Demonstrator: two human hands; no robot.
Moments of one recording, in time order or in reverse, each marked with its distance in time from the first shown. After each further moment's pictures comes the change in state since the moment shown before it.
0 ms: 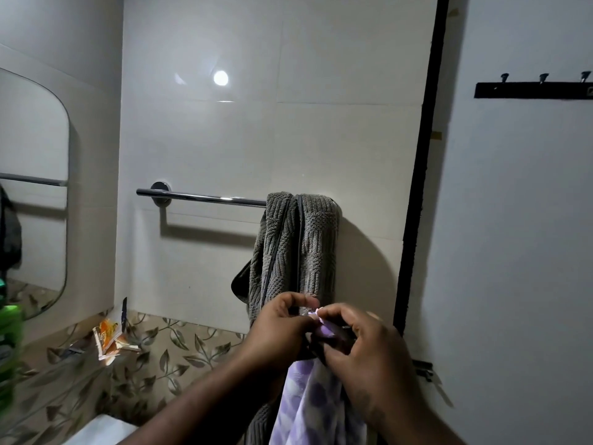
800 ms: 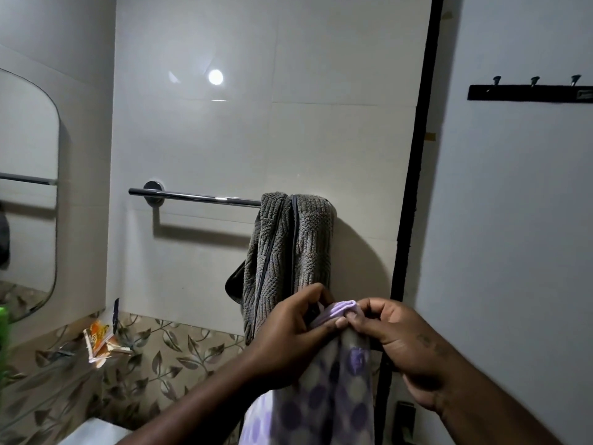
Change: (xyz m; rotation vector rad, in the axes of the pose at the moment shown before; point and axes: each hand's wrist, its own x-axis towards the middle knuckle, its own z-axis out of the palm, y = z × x) left_hand 0.005 0.003 0.005 0.534 -0.234 0.574; right_hand 0.031 0.022 -0.040 0.795 -0.326 0.473
